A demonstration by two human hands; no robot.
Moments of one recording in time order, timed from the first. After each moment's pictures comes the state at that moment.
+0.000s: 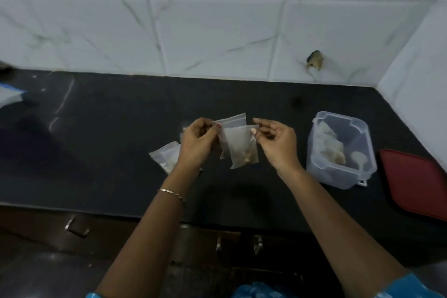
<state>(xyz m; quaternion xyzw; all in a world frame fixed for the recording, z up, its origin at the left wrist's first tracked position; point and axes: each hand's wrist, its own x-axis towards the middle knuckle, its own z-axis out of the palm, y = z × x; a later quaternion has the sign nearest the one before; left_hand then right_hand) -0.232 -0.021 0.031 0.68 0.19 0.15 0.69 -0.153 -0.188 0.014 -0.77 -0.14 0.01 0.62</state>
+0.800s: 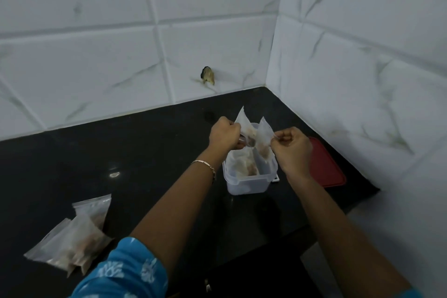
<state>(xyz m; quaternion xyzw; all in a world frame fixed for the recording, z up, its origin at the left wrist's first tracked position) -0.059 -0.227 0.051 0.78 0.09 -0.07 0.62 -0.110 -0.377 0.025 -0.82 0.13 -0.25 0.50</state>
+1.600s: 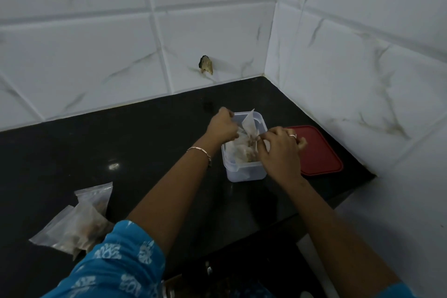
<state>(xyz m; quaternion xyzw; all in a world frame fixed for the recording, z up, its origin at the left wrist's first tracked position) -0.051 -0.216 0.039 0.86 0.03 -0.10 0.50 -0.135 -0.359 0.007 -0.96 0.03 -0.21 0.17</state>
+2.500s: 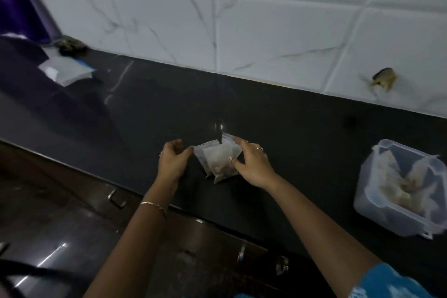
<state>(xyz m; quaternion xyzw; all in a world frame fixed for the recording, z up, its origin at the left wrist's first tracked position) -0.306 0.090 -0.027 0.64 0.45 0.23 0.57 -0.180 -0.073 -0.019 -0.86 -0.39 0.16 0.30</state>
